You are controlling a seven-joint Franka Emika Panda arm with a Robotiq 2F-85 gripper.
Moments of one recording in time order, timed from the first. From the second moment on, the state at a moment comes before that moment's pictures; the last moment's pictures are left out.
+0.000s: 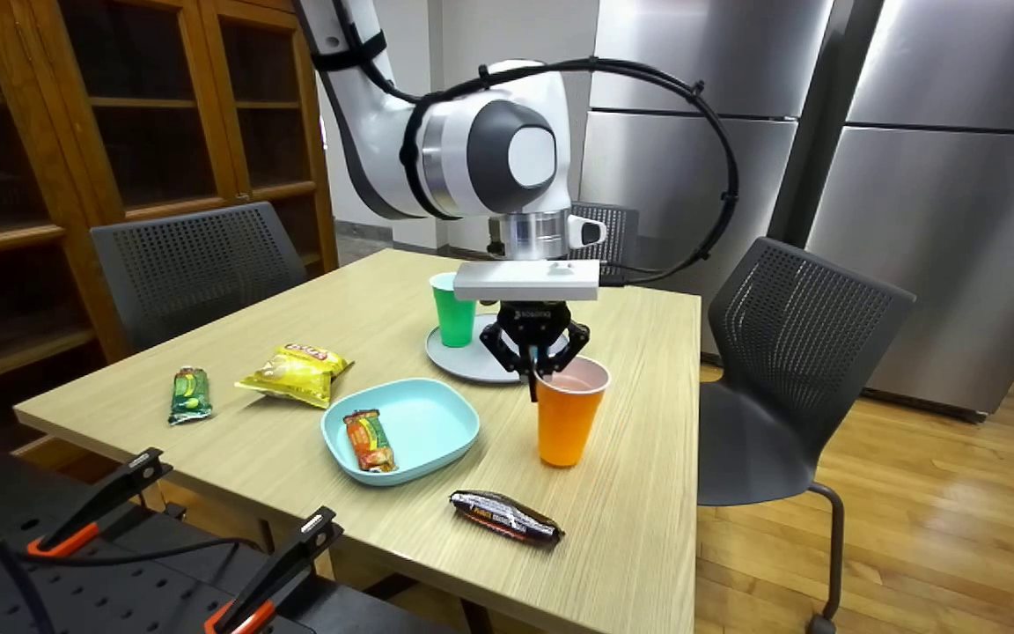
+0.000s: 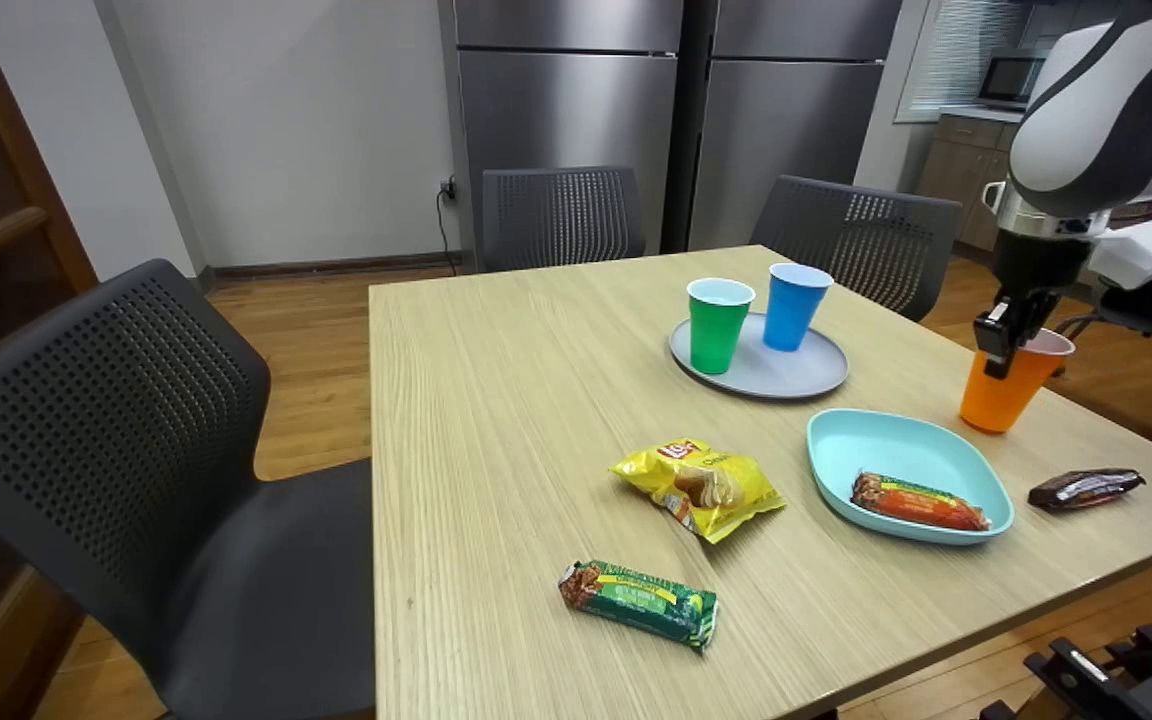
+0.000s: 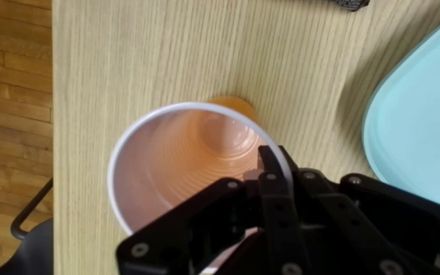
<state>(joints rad) -0.25 0.41 -0.17 -2.33 -0.20 2.75 -0.44</state>
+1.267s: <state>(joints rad) -0.15 0.30 -0.05 -2.32 -0.32 2.75 -0.58</state>
